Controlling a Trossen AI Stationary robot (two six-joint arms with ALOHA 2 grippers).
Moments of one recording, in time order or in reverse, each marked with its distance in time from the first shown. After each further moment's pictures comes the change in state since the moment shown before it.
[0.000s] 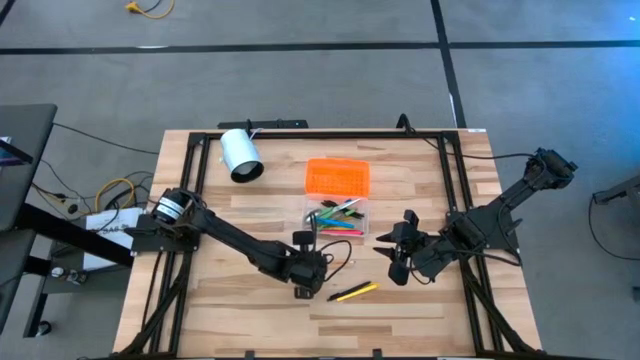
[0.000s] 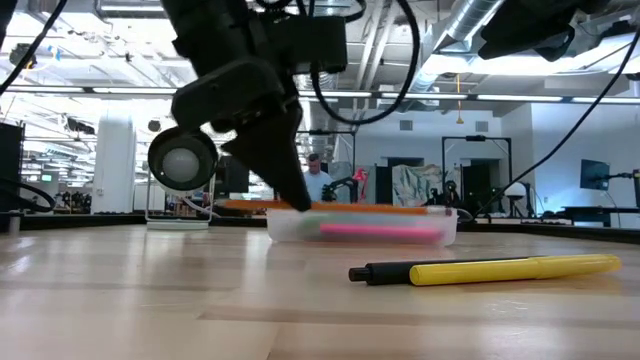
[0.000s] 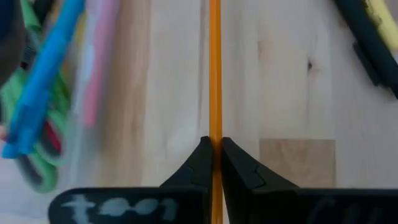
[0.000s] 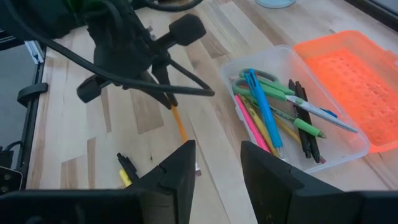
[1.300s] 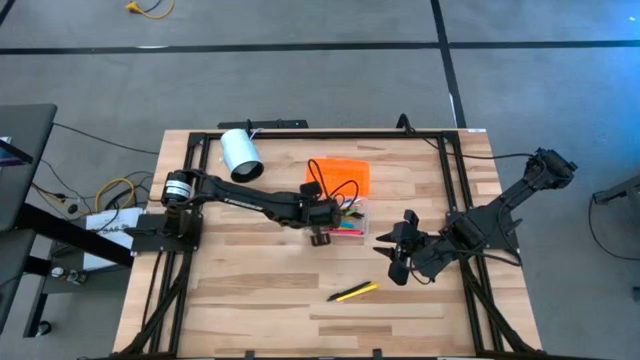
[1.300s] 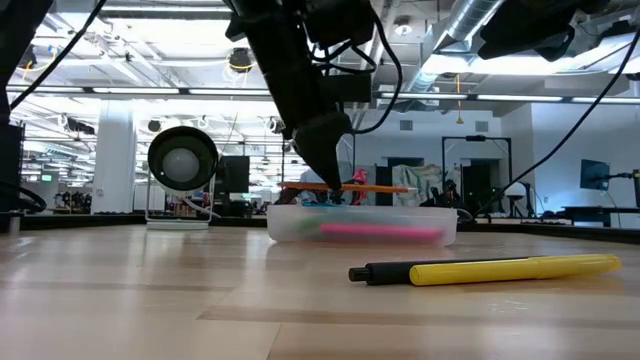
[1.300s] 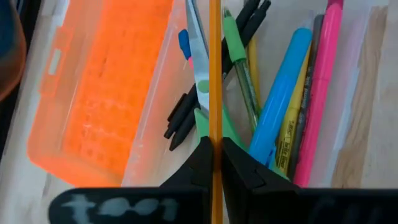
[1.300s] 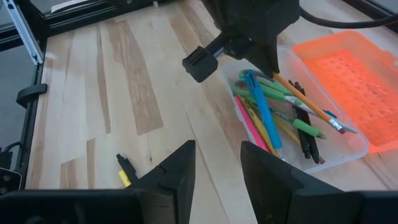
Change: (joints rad) left arm 0.330 -0.004 0.097 -0.049 -0.030 0.182; right arm 0.000 0.000 0.000 0.001 0.003 0.000
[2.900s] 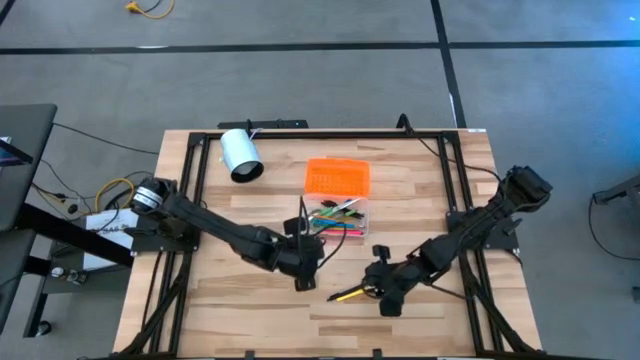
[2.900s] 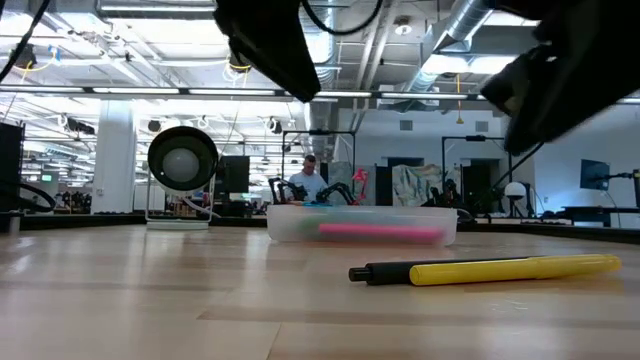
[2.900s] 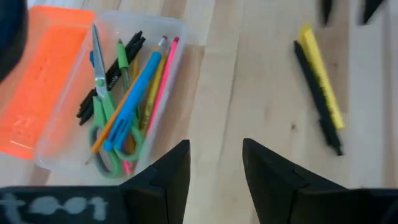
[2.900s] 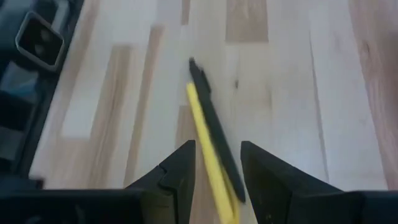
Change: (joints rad) left arm -0.323 -0.180 -0.015 -0.090 -0.024 -0.315; right arm -0.005 0.364 -0.005 0.287 -0.403 -0.271
